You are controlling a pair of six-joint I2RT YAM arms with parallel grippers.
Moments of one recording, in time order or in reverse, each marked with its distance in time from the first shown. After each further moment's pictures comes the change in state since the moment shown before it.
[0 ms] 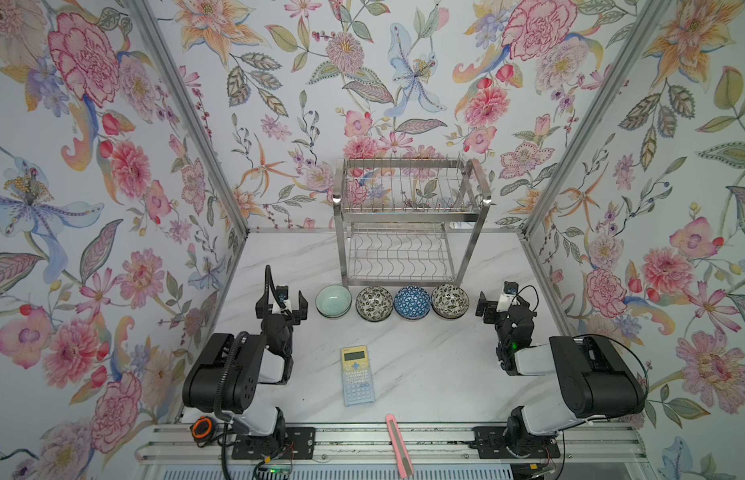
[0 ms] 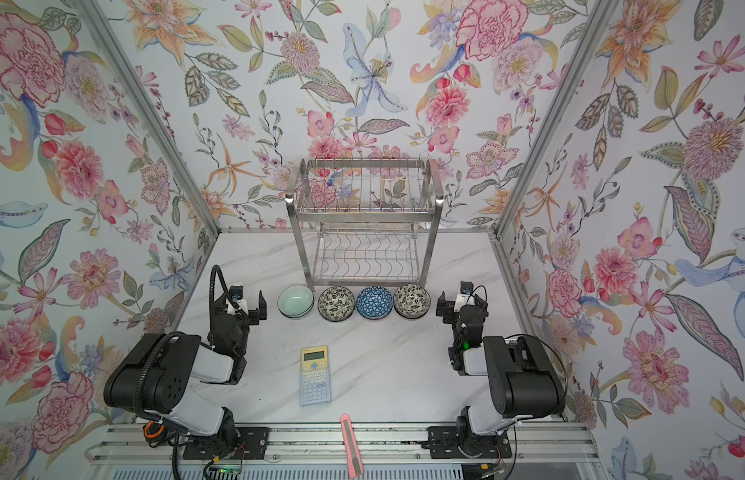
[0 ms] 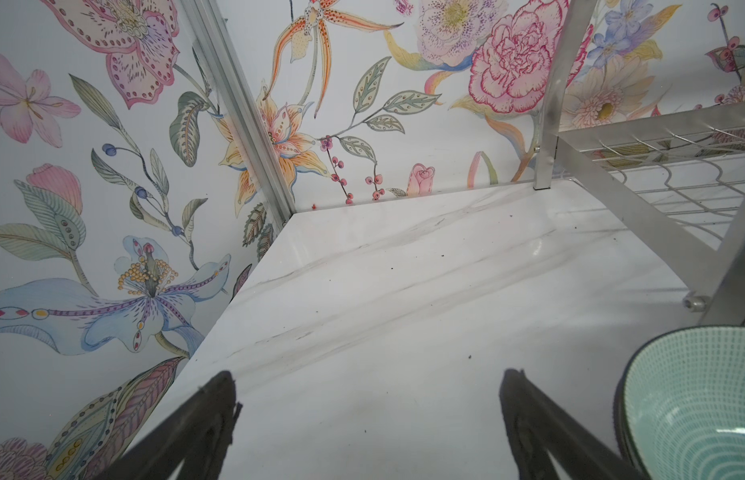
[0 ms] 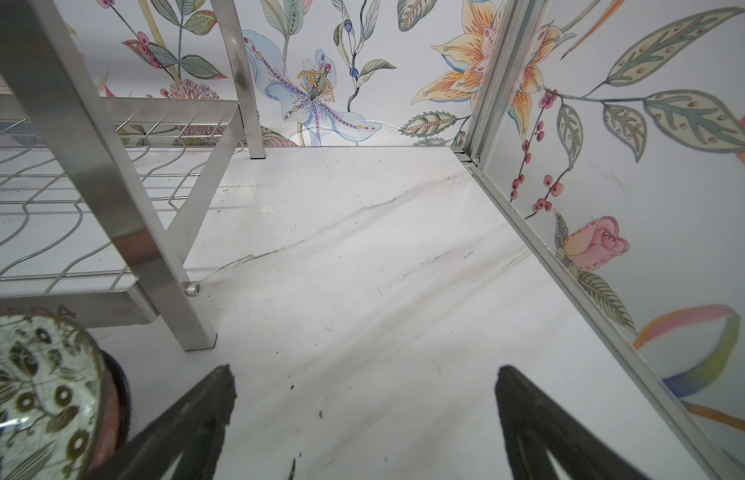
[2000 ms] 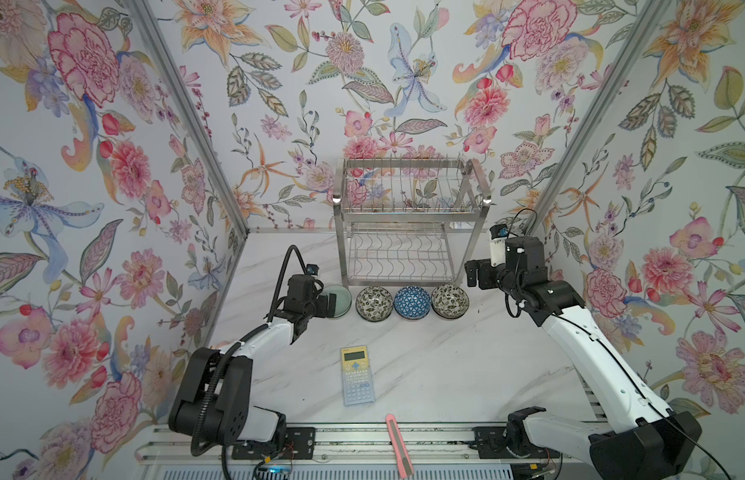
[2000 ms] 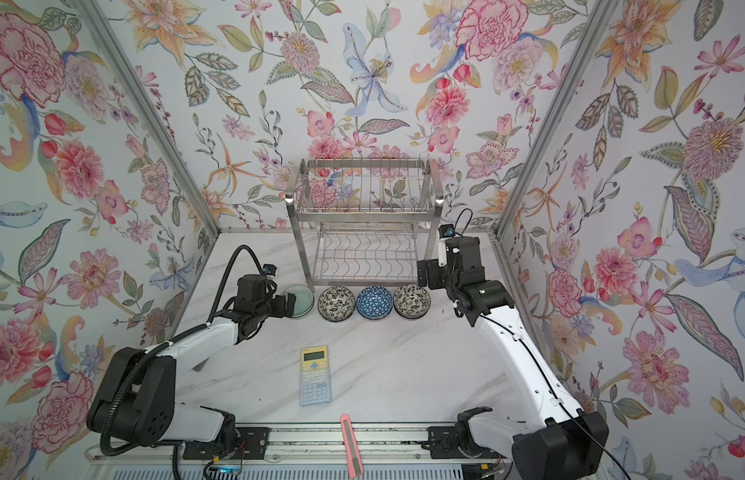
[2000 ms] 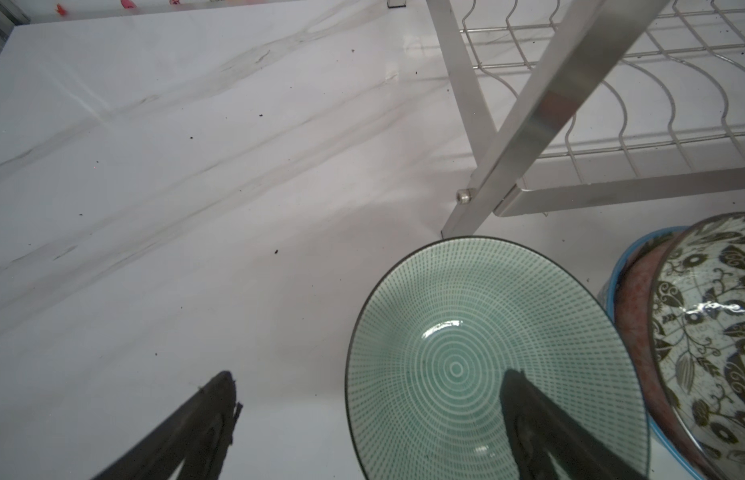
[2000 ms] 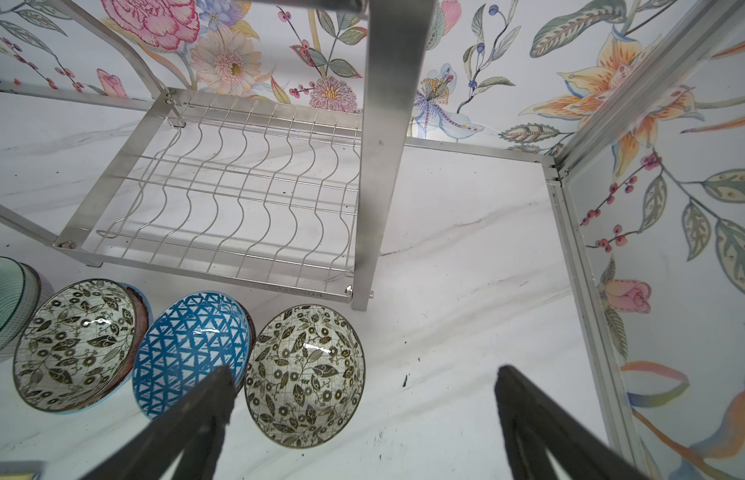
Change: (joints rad) left arm -0.185 -0.154 0.501 -1.287 0.167 -0.262; right arm 0.248 -0.344 0.913 -1.617 -0.028 0.063
